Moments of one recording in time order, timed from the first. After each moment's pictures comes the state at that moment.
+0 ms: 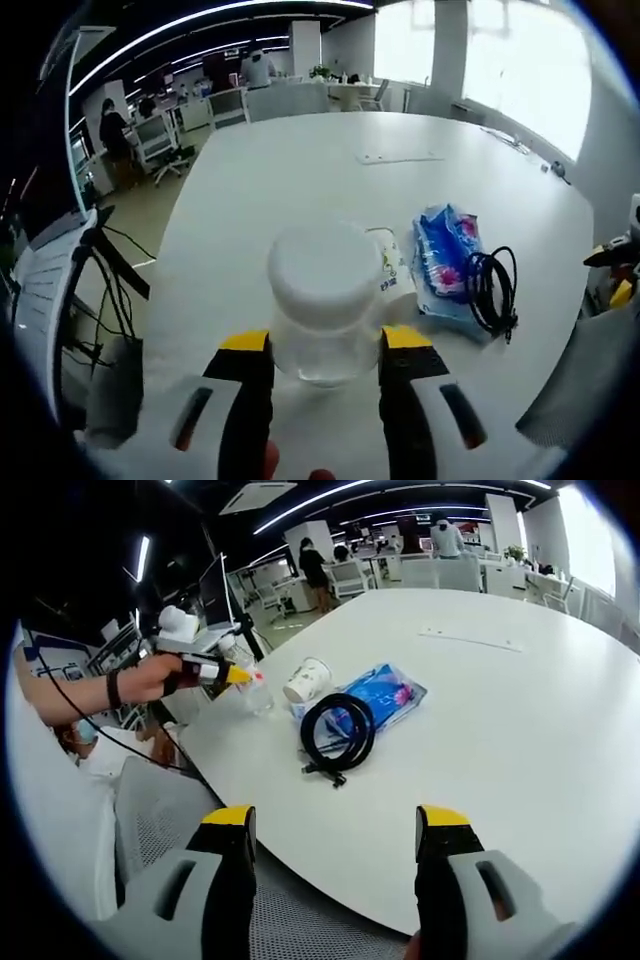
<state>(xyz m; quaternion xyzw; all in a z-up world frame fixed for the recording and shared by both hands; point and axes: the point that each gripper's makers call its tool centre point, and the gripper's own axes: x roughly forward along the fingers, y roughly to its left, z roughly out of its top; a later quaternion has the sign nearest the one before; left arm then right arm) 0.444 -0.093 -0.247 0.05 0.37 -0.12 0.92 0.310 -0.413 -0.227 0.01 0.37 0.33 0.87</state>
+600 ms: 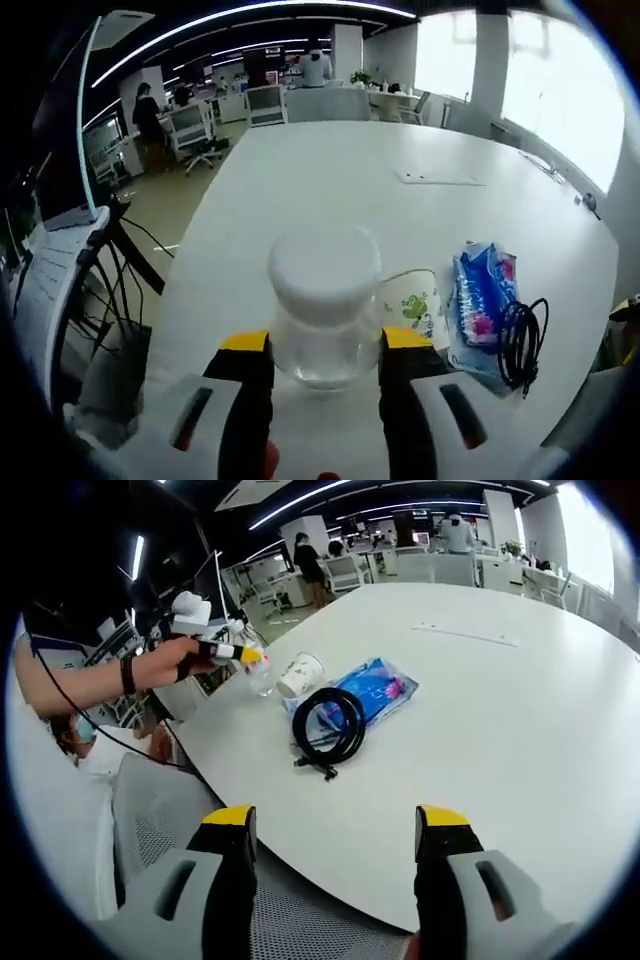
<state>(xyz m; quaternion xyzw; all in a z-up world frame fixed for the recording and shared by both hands) 0.489 -0.087 -0.245 0.02 0.36 -0.05 0.93 0.310 -0.425 -0.230 0.01 0.39 0.32 0.86</state>
